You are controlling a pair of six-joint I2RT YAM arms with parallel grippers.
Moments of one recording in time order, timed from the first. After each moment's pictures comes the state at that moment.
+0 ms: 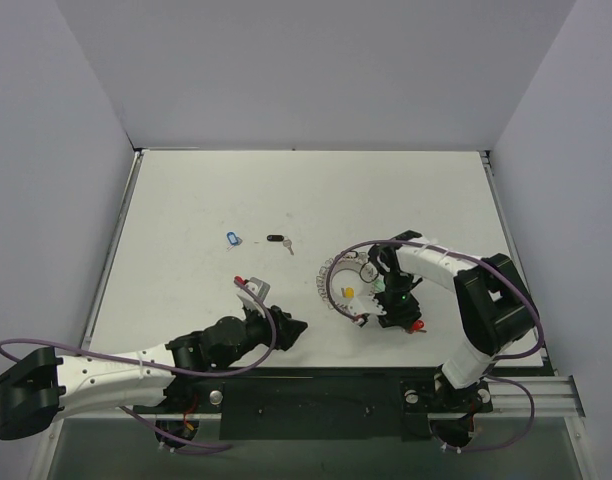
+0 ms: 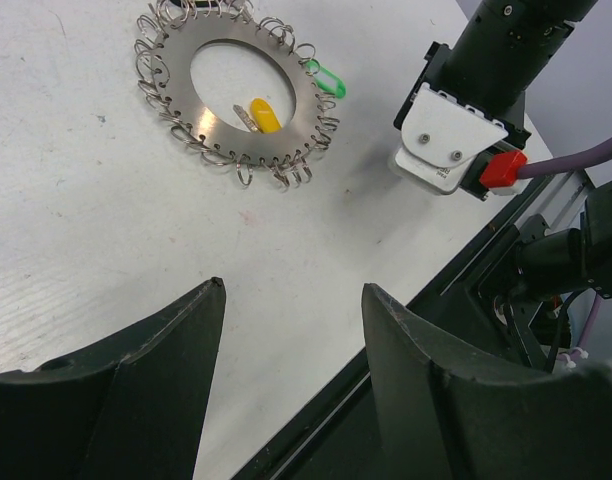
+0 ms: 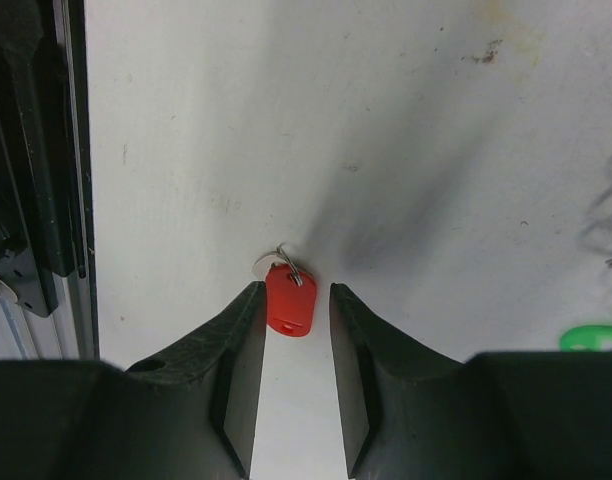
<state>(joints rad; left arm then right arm) -1.21 0.81 0.21 0.36 -0.36 -0.70 0.49 1.65 0.91 -1.14 -0.15 -1.49</state>
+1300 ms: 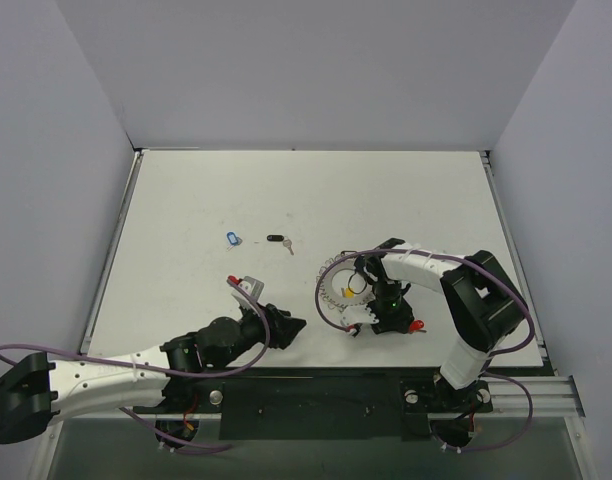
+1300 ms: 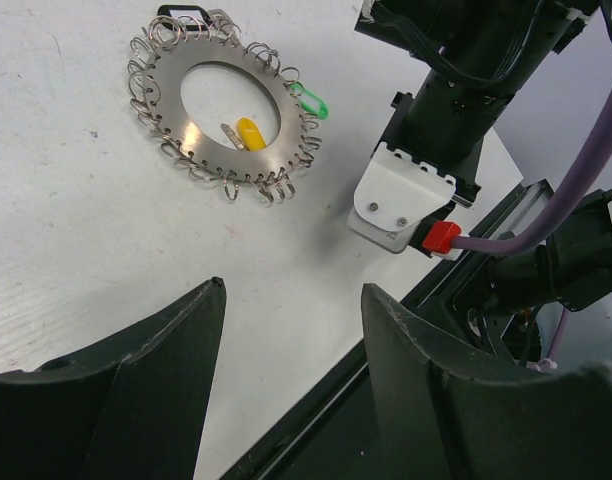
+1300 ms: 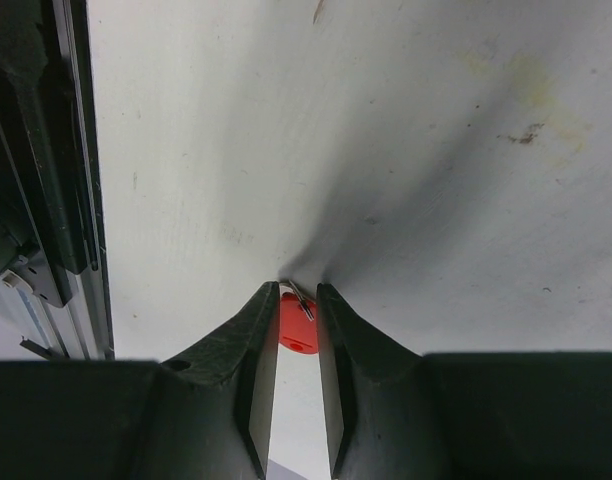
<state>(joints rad) -1.21 0.75 0.20 0.35 -0.37 -0.72 0.60 1.70 0.90 -1.13 -0.08 -1.40</state>
